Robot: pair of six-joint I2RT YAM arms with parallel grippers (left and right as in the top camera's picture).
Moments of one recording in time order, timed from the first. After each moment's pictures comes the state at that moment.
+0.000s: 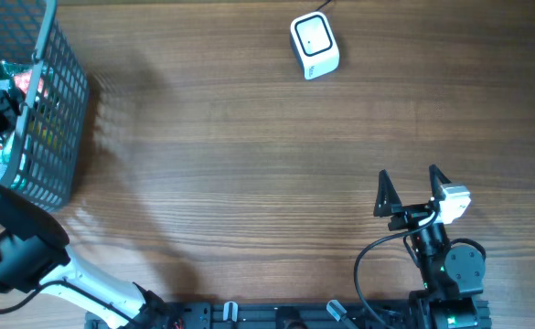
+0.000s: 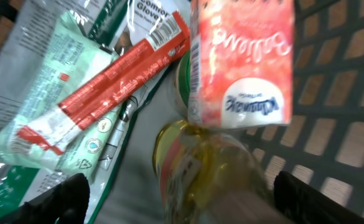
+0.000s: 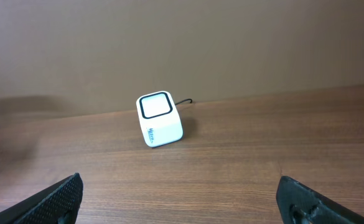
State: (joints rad) left arm 0.70 1.99 1.77 -0.98 0.26 0.20; right arm 0.11 0.02 0.01 0.00 -0.06 0.19
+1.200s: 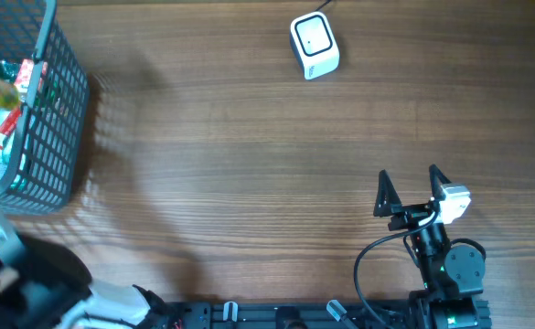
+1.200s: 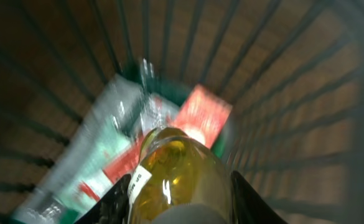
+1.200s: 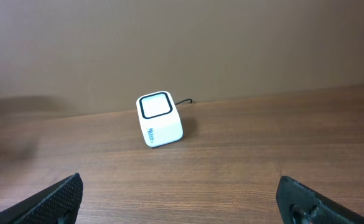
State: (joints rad) left arm 0.70 1.72 1.72 -0.75 0.30 0.13; right arm 0.11 0.02 0.01 0.00 -0.06 0.19
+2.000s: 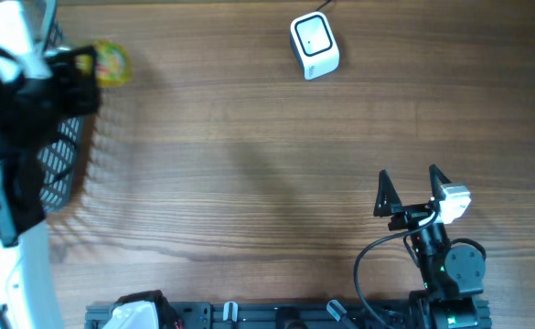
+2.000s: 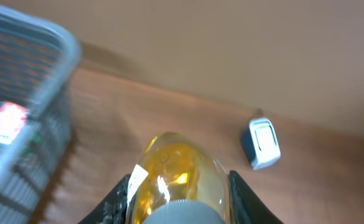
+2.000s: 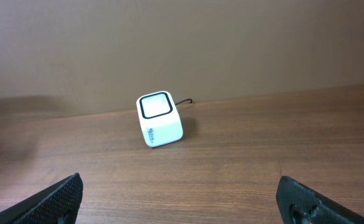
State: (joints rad) left arm 0.15 1.23 1.72 -1.01 0.22 -0.20; right arm 0.11 0.02 0.01 0.00 -0.06 0.19
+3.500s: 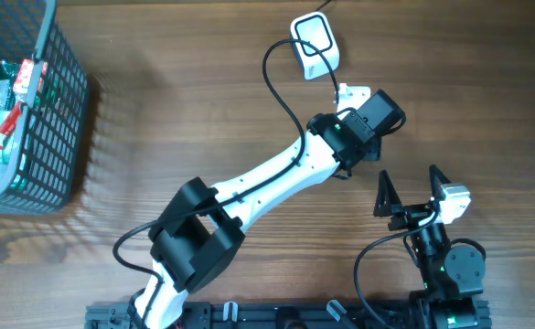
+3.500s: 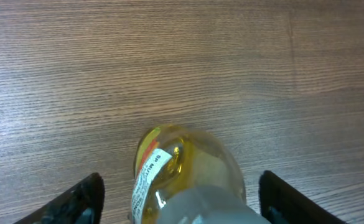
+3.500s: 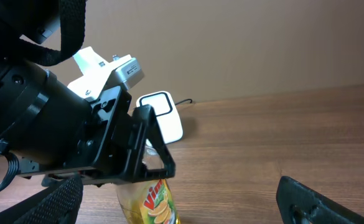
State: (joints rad) left arm -0.92 2.07 1.72 -0.69 -0.20 -0.75; right arm 0.11 0.02 0.01 0.00 -0.06 0.19
